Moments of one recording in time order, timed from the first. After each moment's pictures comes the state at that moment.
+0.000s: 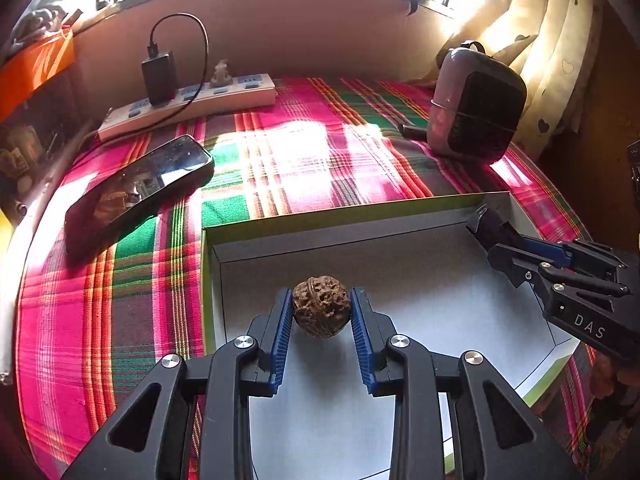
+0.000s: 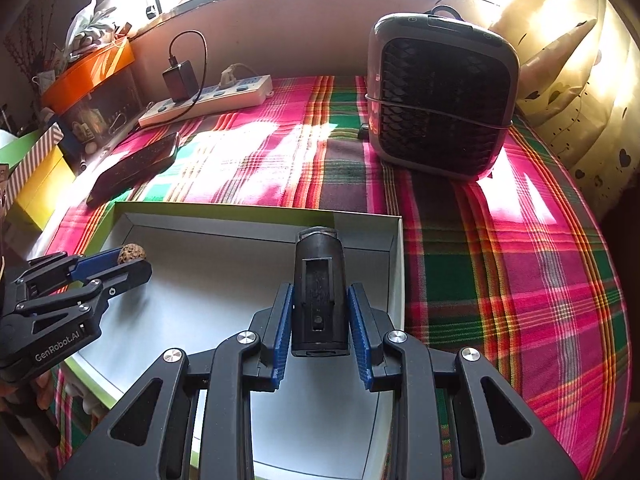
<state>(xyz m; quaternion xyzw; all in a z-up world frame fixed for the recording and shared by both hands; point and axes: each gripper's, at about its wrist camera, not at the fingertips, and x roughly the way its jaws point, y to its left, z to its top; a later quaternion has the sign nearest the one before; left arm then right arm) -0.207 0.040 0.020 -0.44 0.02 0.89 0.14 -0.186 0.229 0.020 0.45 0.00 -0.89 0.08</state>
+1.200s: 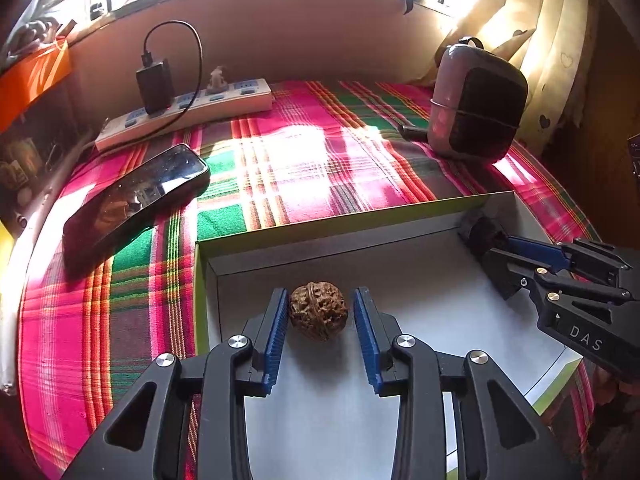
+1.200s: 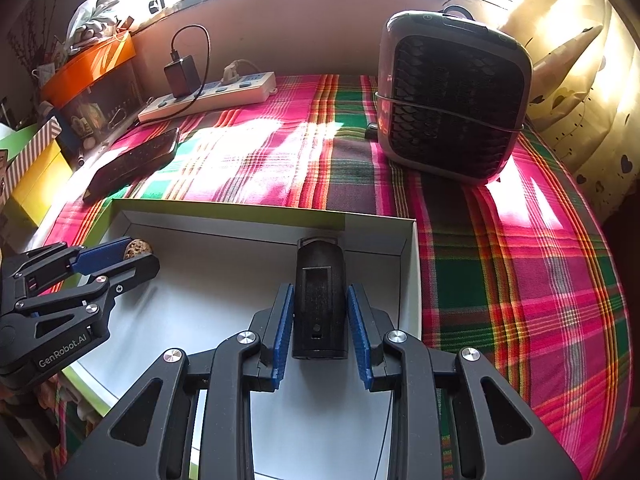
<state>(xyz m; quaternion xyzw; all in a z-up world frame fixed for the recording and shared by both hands) -0.213 0.044 0.020 -0.44 0.03 0.89 0.14 -0.186 0.221 0.016 0.45 0.00 -0.89 0.08</state>
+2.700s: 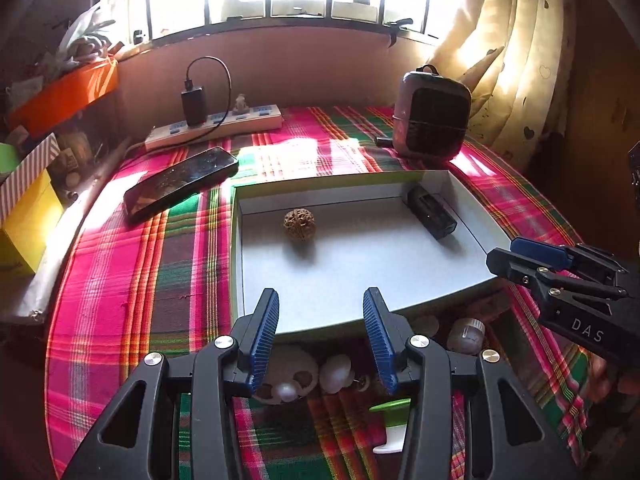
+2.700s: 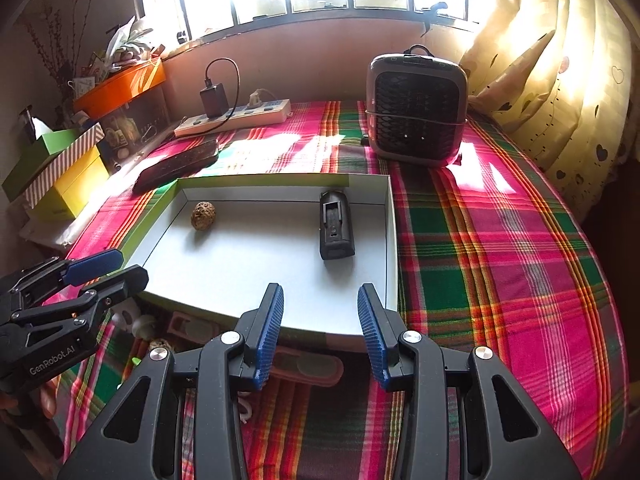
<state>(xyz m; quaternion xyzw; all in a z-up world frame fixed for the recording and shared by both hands) -0.091 0.037 0.051 -0.38 0.03 0.92 0.12 -0.081 0.223 0.042 0.39 -0.02 -0.92 0.08</state>
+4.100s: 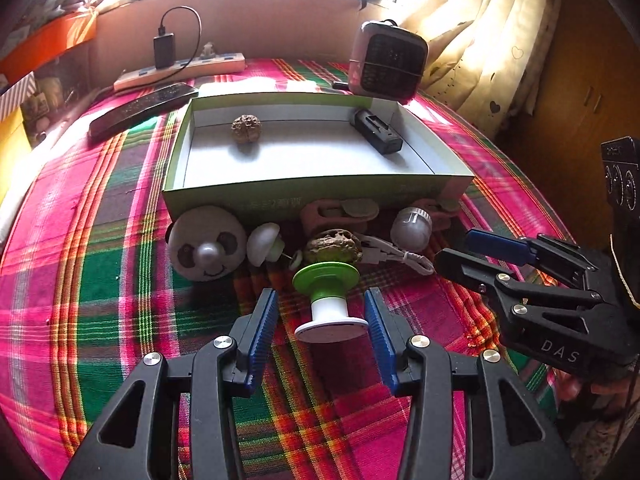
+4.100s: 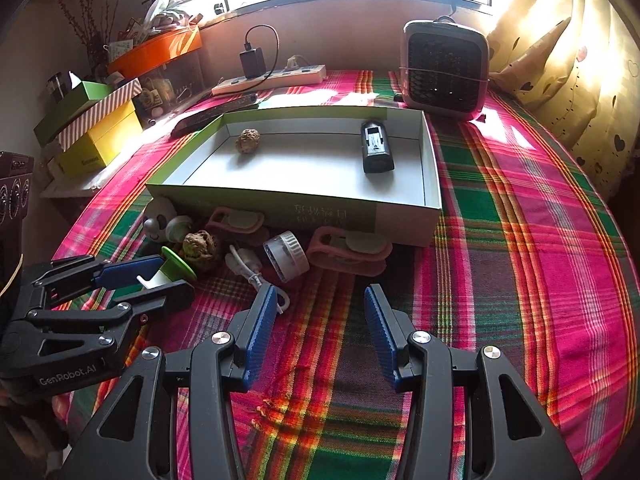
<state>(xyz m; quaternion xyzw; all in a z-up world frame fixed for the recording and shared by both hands) -0.044 0.042 0.011 -0.44 -0.01 0.88 0.18 -0.033 0.208 0.007 0.42 0.00 -0.90 0.13</state>
